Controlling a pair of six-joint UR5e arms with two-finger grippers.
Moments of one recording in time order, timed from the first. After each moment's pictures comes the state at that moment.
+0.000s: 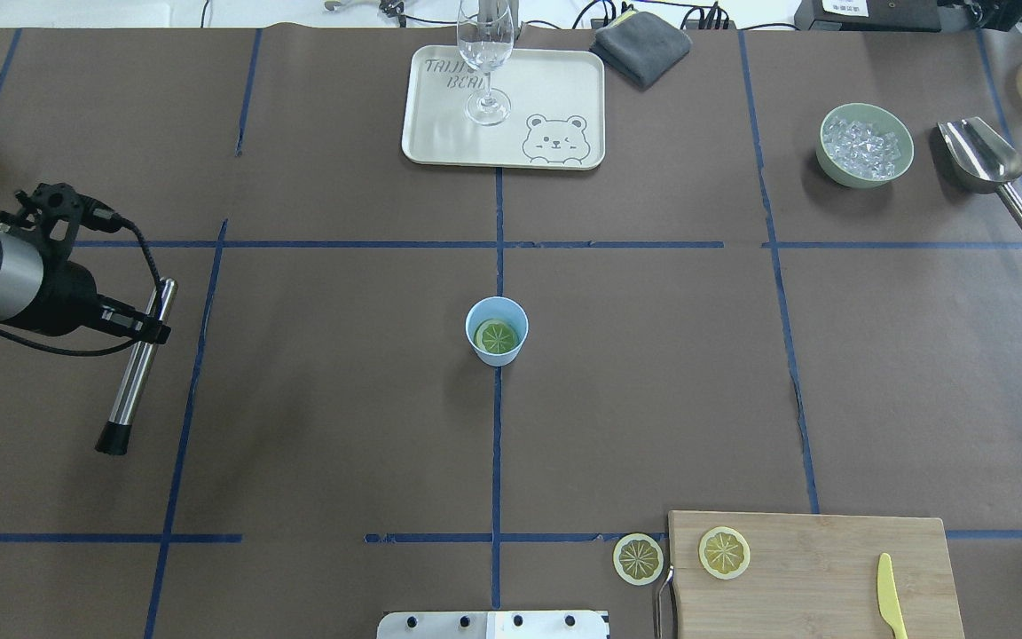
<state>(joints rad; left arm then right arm) -0.81 -1.69 -1.93 -1.85 -2.14 -0.71 1.60 -1.63 1.72 -1.60 2.46 -0.05</state>
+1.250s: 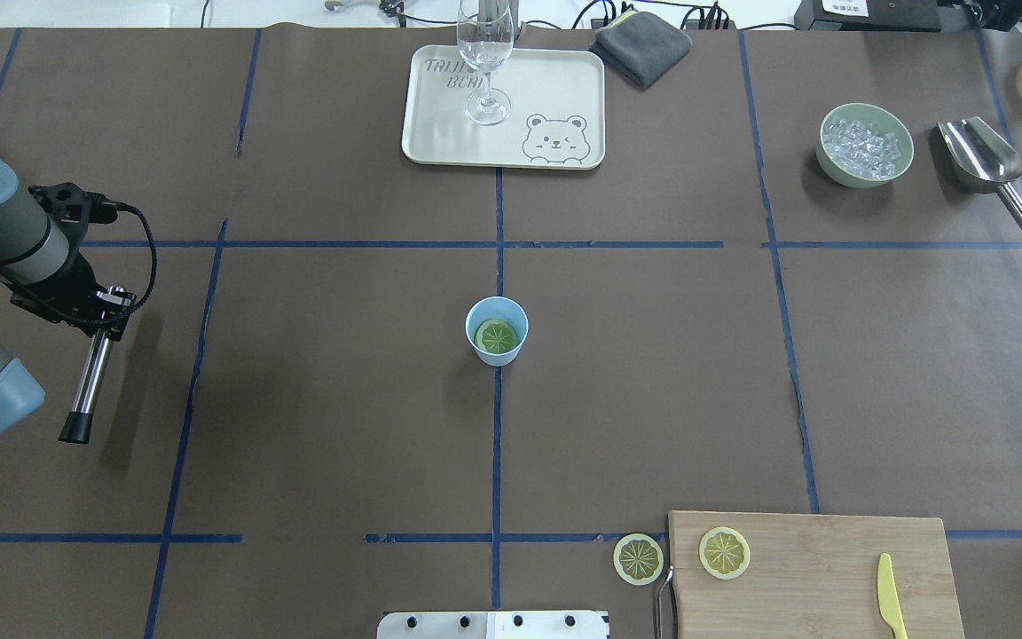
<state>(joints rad) -0.87 -1.73 -1.69 -1.68 -2.14 -0.71 1.60 -1.62 1.72 -1.60 2.46 -0.05</state>
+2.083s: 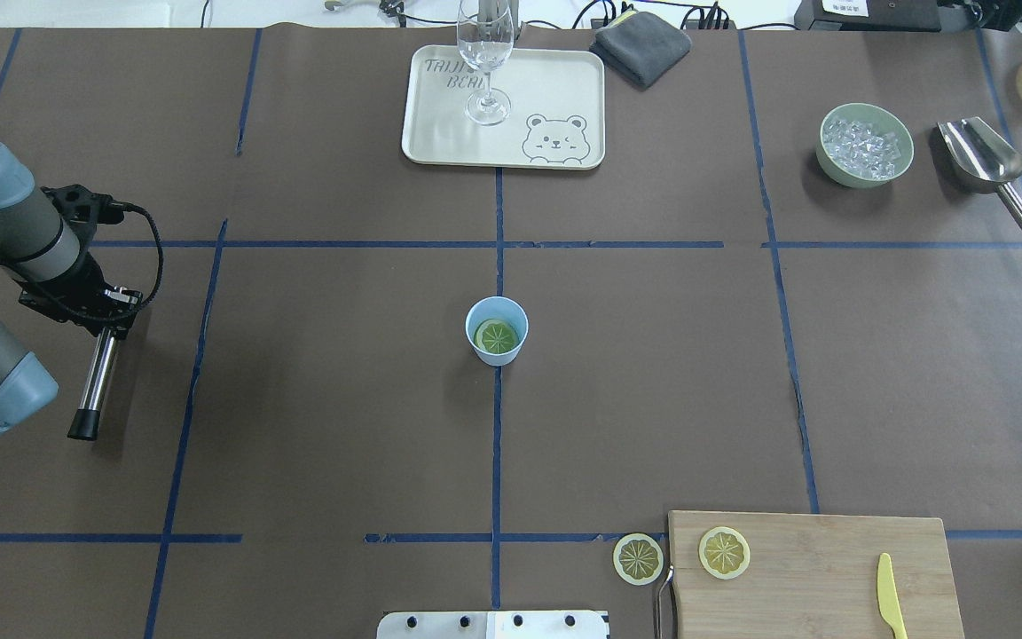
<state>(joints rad) -0.87 -1.77 -1.62 -1.69 -2.14 -0.72 1.60 -1.62 1.72 -1.60 2.46 -0.05</state>
